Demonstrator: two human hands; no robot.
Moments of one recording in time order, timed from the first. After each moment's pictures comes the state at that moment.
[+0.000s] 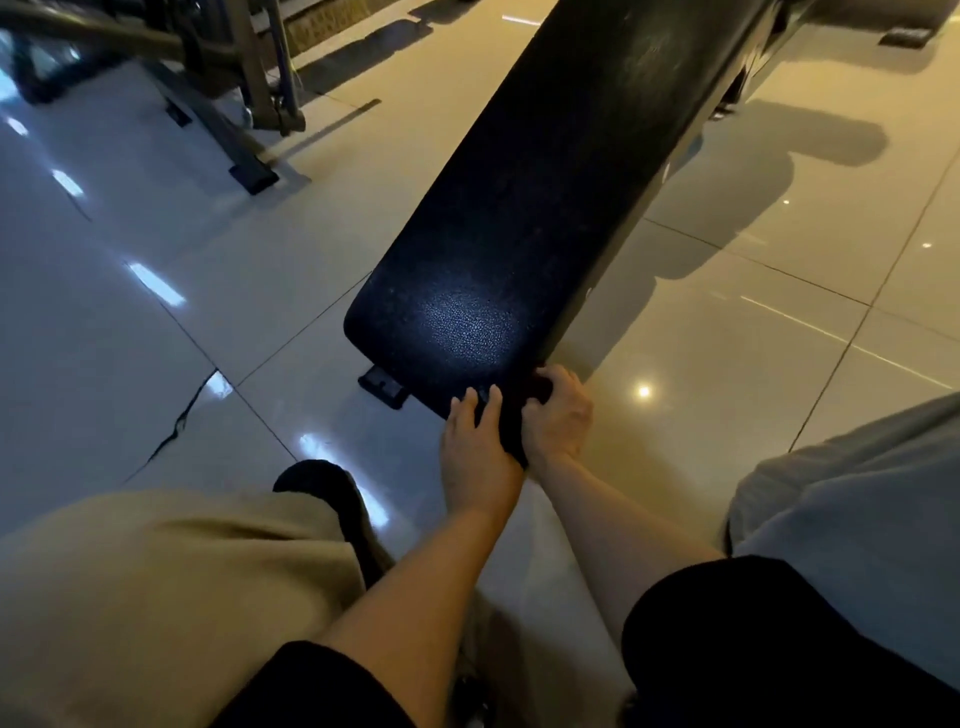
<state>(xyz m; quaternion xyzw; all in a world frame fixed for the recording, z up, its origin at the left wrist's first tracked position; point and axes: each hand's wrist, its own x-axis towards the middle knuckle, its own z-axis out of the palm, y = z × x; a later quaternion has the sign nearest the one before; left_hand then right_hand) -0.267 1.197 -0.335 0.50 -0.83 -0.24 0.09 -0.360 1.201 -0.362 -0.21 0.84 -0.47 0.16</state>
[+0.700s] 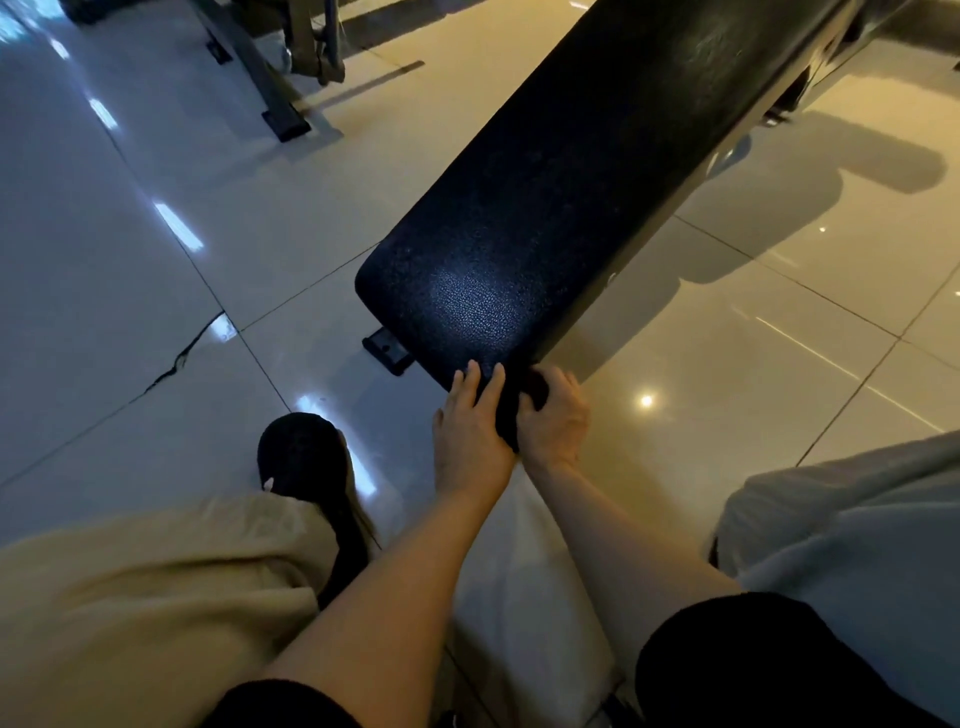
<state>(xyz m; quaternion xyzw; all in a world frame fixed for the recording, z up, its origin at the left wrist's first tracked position) -0.264 1.202 -0.348 0.50 -0.81 -0.26 0.12 -0.350 1.217 -0.378 -0.32 0.81 -0.47 0.14</state>
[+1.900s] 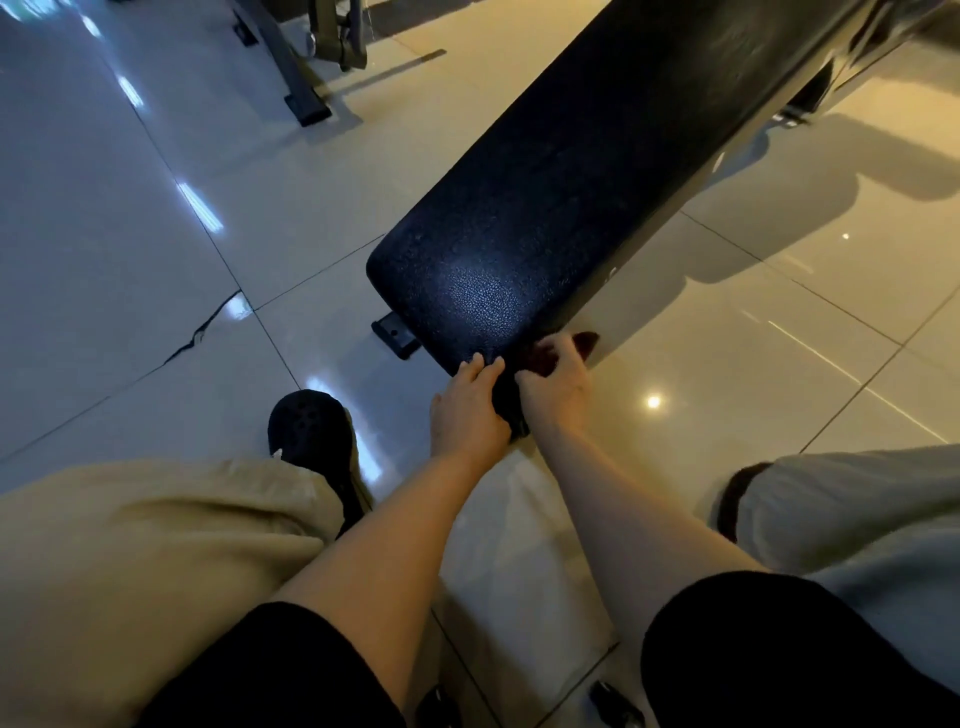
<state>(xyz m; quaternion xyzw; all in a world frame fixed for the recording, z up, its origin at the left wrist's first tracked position) -0.264 1.202 -0.335 0.53 -0.80 -0.29 0.07 -0.363 1.217 -0.350 -0.26 0.77 -0.51 0.27</state>
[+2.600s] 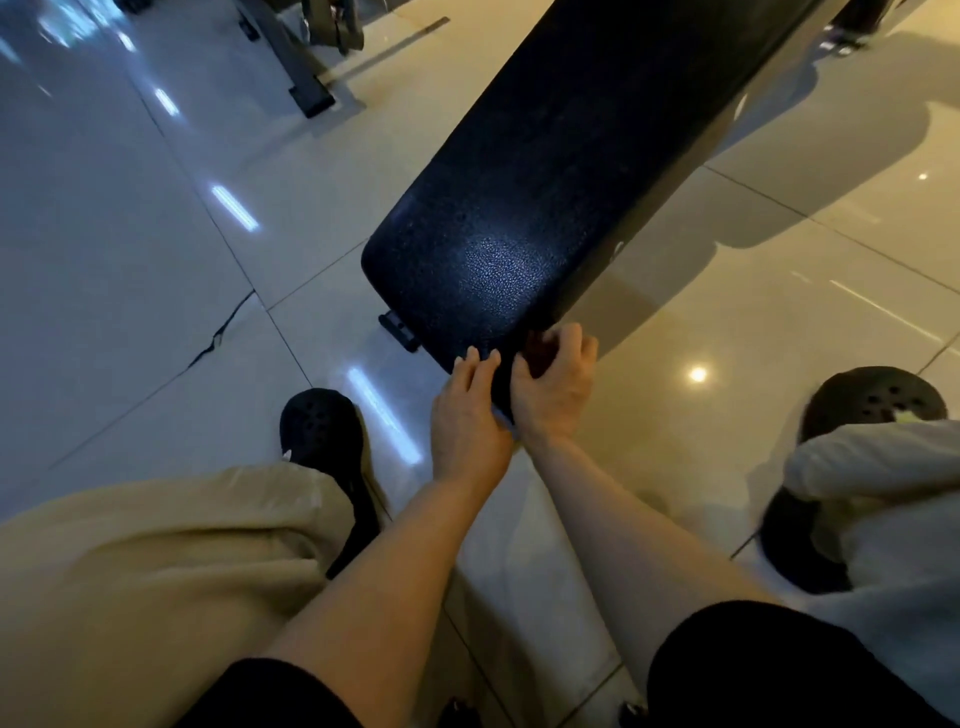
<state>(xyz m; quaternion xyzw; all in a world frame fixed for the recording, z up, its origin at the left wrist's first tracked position) -0.275 1.215 -0.343 0.55 -0.79 -0.25 0.11 -0.362 1.214 -0.369 -0.27 0.77 -0.56 0.17</state>
